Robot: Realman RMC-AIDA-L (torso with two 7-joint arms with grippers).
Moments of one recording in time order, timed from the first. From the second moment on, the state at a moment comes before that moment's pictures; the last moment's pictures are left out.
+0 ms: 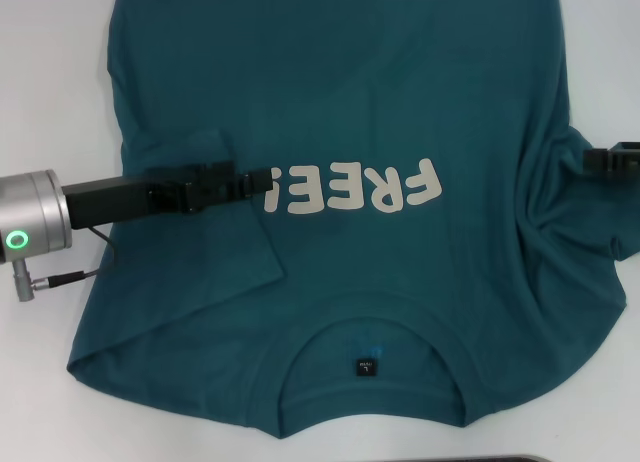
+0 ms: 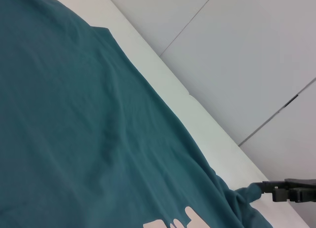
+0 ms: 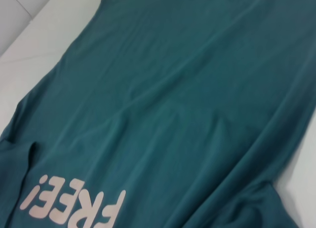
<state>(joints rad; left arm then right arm) -0.49 -2.16 -2.50 -0.63 -1.07 1.48 -1.79 0.42 2.02 -0.42 -0.87 -2.37 -1.52 1.93</state>
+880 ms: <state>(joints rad) -0.49 -2.16 -2.51 -0.63 -1.07 1.47 -1.79 0.44 2.06 -0.43 -0.86 -2.31 -1.44 1.89</state>
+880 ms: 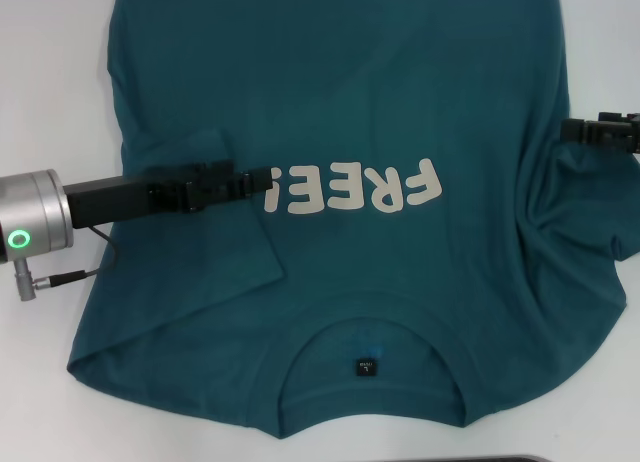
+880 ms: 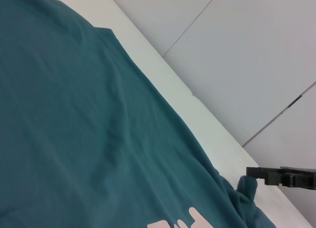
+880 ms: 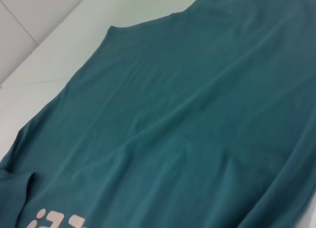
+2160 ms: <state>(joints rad) -0.49 -2.16 -2.50 -0.63 -1.08 1.47 -1.78 0.42 2.01 -0.43 -0.87 -2.39 -1.52 1.77</state>
